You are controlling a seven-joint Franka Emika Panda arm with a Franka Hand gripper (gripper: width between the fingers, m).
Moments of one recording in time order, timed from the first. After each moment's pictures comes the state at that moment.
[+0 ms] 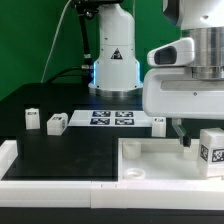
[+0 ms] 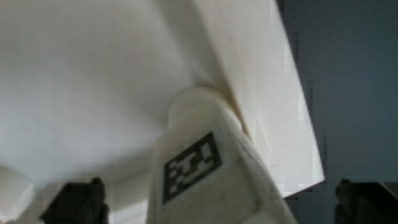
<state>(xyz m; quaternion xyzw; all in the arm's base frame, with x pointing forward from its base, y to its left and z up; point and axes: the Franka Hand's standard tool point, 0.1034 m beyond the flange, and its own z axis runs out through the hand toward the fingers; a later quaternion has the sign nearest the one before) 0.635 0.122 0.072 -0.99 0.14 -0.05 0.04</state>
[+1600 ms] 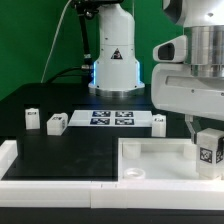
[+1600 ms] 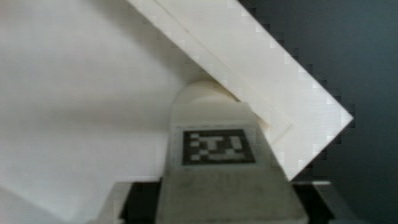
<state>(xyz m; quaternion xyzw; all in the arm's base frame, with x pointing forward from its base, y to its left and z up) 0.635 0.118 0.072 -0.85 0.52 -0.04 0.04</state>
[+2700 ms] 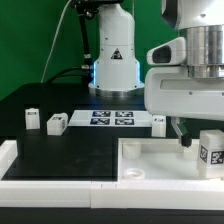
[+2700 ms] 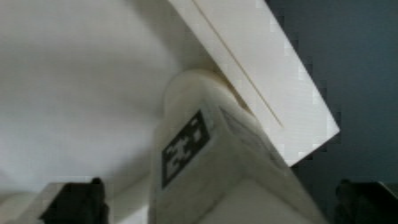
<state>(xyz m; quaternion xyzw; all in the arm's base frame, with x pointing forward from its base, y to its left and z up) 0.640 0.119 0.072 -0.96 0.25 -0.08 0.04</state>
